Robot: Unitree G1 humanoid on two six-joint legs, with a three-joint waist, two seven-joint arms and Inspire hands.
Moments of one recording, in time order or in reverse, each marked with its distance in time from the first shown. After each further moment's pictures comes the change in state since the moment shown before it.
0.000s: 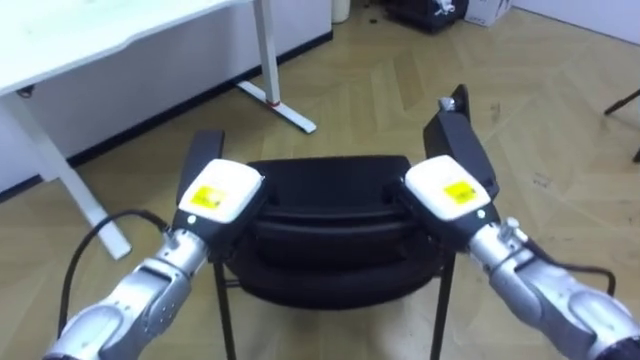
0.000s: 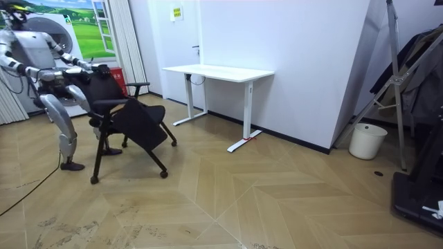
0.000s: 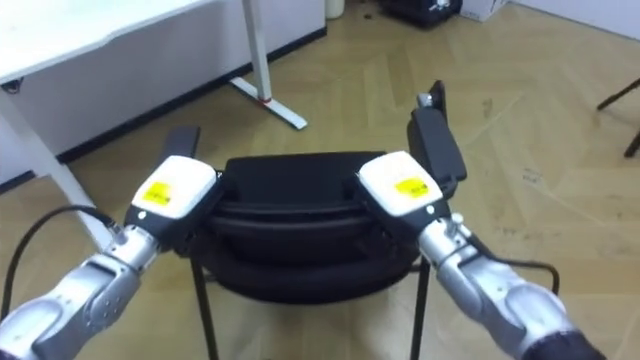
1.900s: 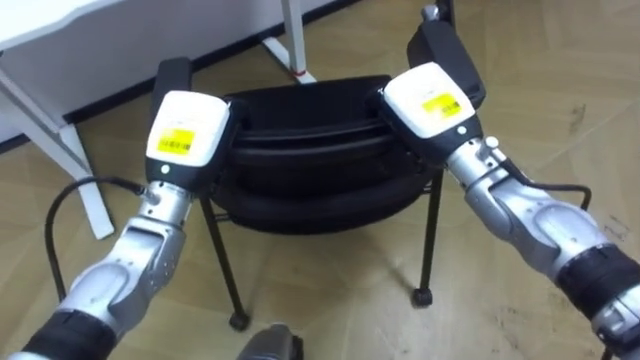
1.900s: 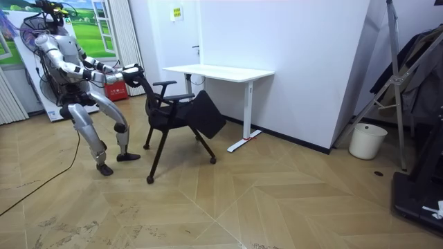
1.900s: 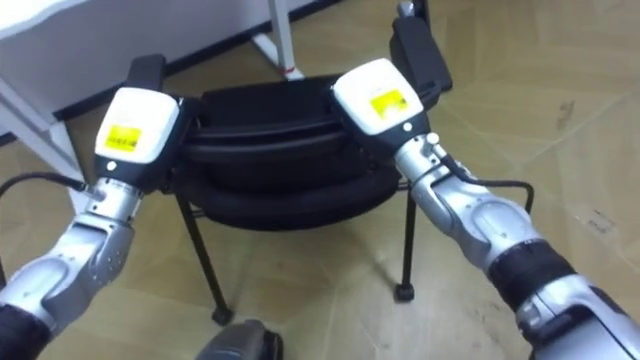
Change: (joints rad) left arm -0.137 -0.054 0.020 0.080 -0.016 0.161 0.313; right arm -0.366 0.033 0.105 0.116 -0.049 0.105 -0.101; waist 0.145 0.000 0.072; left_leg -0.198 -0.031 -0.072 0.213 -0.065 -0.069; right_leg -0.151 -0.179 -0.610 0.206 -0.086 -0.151
